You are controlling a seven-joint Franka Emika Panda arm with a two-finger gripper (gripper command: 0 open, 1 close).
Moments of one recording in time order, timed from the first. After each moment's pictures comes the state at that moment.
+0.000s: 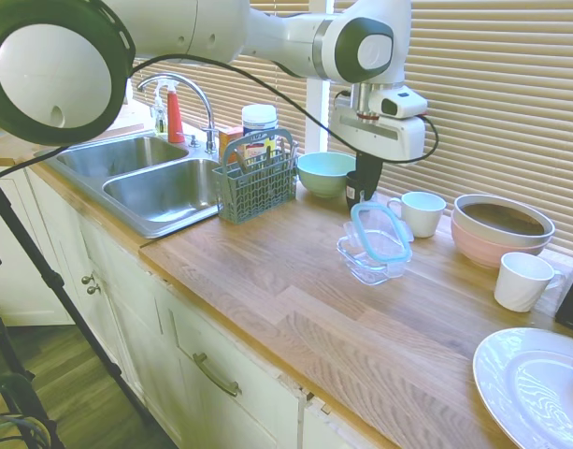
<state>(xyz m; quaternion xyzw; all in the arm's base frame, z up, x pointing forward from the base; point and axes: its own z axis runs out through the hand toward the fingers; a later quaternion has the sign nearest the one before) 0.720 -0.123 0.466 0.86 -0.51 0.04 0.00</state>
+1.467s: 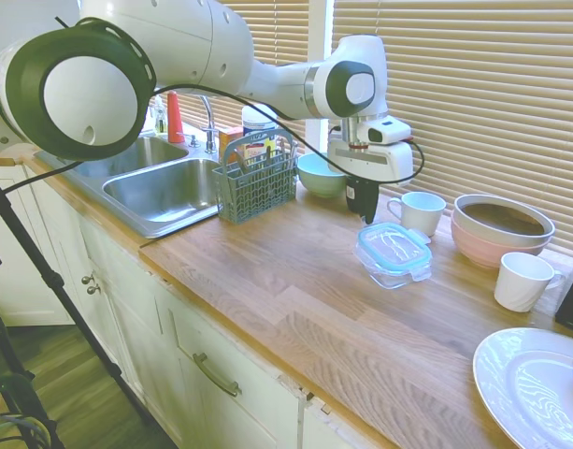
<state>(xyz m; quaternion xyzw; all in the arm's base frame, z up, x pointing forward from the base) 0.740 -0.109 0.405 0.85 -0.51 0.07 0.08</state>
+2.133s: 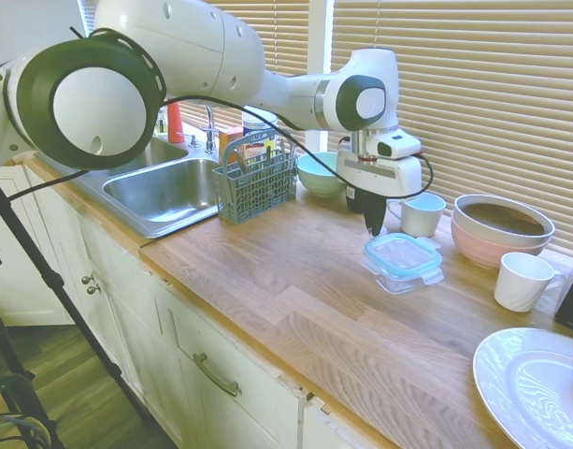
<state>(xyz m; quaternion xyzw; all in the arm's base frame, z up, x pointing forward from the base) 0.739 -0.133 0.388 0.84 -0.53 0.05 0.06</state>
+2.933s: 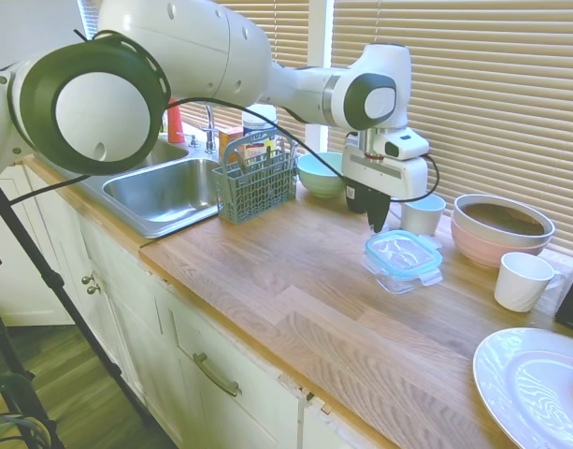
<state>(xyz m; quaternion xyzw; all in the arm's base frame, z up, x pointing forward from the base) 0.742 -0.144 0.391 0.84 -0.54 0.05 0.03</state>
